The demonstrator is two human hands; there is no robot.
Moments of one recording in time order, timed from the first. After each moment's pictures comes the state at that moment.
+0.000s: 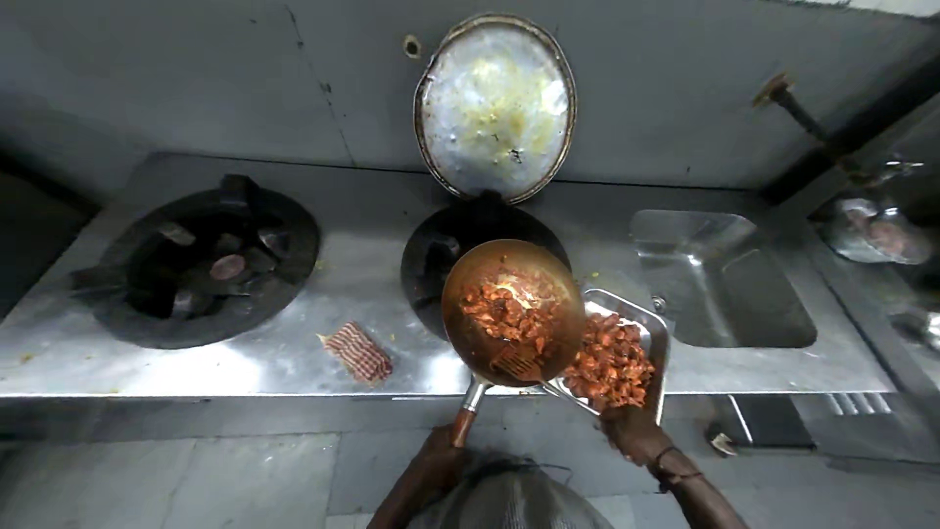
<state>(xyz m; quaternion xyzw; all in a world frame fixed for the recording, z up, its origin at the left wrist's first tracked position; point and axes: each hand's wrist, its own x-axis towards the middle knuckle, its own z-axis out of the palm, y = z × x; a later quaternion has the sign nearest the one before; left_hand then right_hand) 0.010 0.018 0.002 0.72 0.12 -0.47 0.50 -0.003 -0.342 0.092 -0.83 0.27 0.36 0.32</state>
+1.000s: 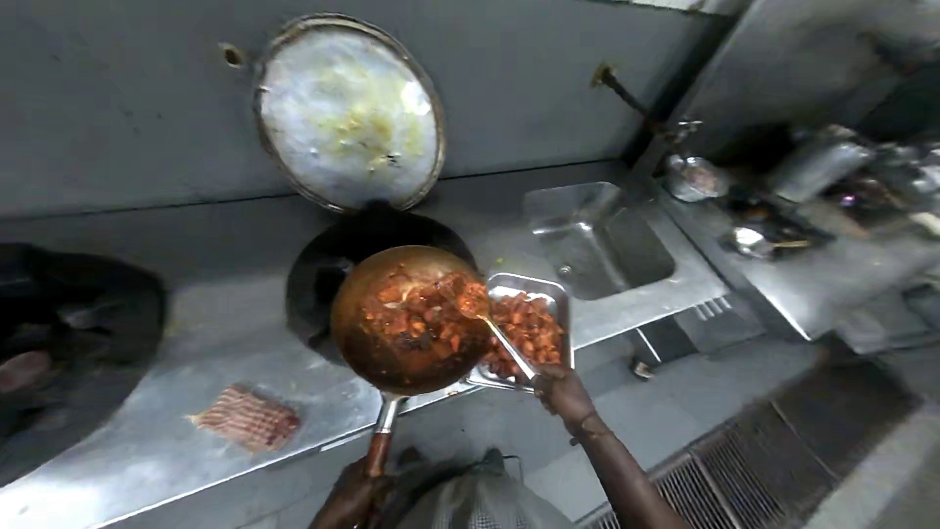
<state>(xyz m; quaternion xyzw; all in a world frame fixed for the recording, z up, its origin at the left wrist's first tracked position) 0.011 0.014 0.023 0.72 0.15 -0.47 0.48 -0.040 -0.366 0.079 -0.72 0.38 0.08 0.58</state>
